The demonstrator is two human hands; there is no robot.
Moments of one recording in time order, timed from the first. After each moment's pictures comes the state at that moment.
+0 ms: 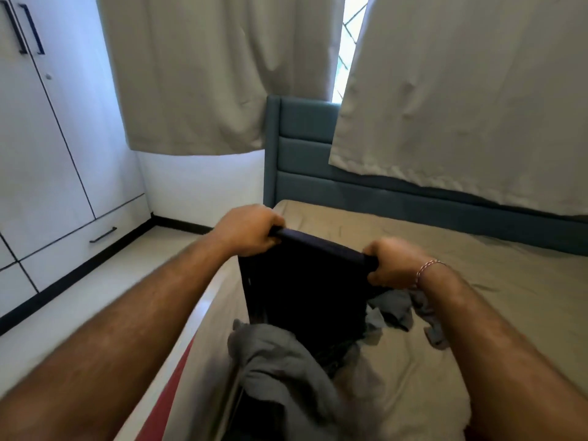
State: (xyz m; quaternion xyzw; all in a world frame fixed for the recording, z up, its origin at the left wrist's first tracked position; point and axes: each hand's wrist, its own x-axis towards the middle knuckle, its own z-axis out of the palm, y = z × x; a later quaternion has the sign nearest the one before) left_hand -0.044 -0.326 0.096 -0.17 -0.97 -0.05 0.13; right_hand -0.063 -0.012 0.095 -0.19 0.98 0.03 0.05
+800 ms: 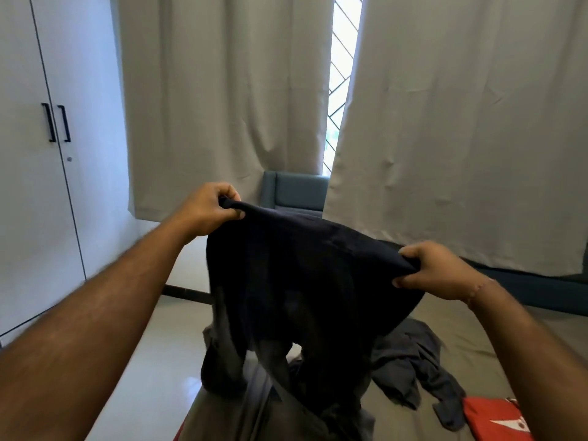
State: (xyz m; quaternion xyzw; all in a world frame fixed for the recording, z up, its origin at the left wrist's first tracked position) left_hand -0.065 -0.409 0.236 -0.08 -0.88 -0.38 0.27; right_hand -0.068 0.043 0.207 -0.21 0.96 -0.18 -0.09
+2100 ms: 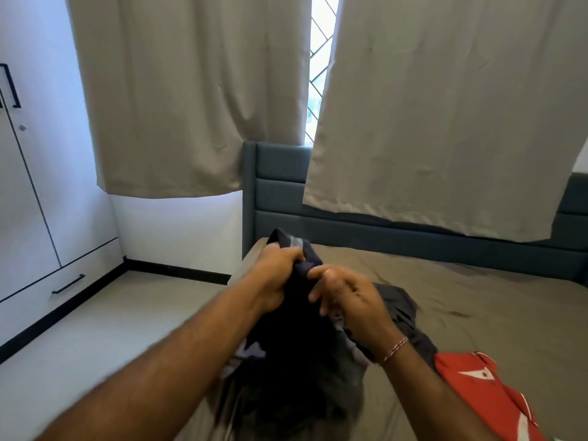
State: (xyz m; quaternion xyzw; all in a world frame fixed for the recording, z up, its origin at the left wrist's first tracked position) left_hand -0.019 -0.218 0.128 0.04 -0.65 -0.76 -0.02; right_hand 0.006 -0.049 0.091 -0.28 0.73 -0.62 -0.11
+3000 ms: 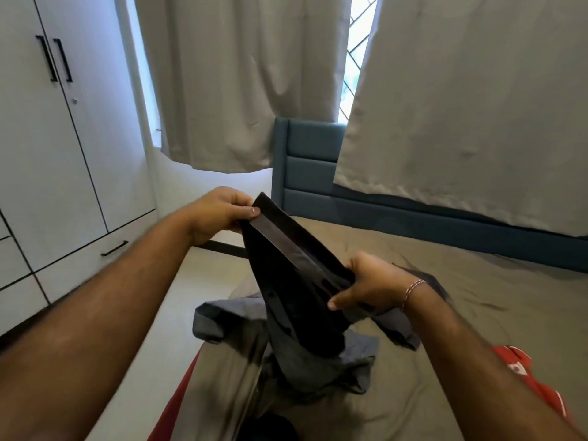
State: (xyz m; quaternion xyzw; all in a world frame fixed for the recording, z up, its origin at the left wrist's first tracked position) left_hand -0.022 -0.385 0.149 -0.06 -0.86 -0.51 0.05; right_hand -0.029 -0.053 0.106 -0.25 0.94 -0.22 0.12
